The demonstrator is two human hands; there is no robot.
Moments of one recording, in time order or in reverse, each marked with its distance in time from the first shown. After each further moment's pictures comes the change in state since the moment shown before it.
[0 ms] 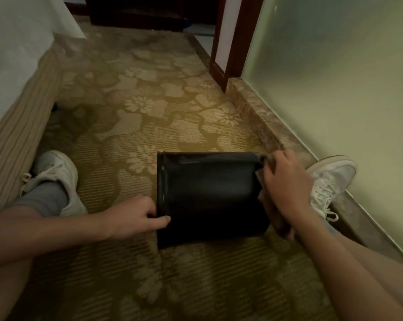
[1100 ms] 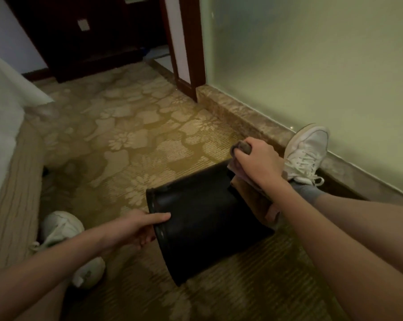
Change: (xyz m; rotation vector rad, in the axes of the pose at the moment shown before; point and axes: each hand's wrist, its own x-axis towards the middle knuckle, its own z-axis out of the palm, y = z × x) left_hand 0.011 0.016 -0.043 -0.515 -0.260 -0.351; right_hand 0.016 -0.016 -0.008 0.338 -0.083 0.282
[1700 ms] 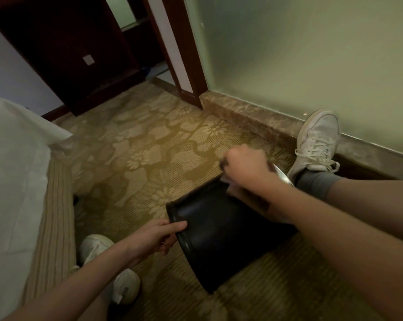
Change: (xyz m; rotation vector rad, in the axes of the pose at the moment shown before) left_hand 0.002 0.001 -0.010 -0.084 -0.017 0.109; right_hand -0.004 -0.047 0.019 -0.347 -0.190 -0.222
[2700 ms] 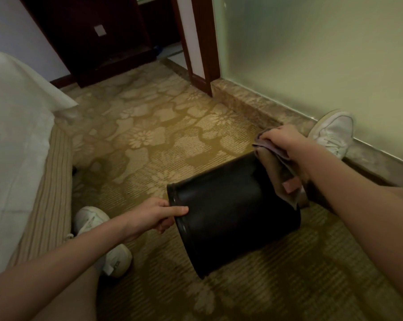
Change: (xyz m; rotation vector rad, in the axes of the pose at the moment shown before) left_hand -0.008 0.001 0.005 0.179 0.055 0.105; right_hand 0.038 0.075 -0.005 0.909 -0.176 0.542
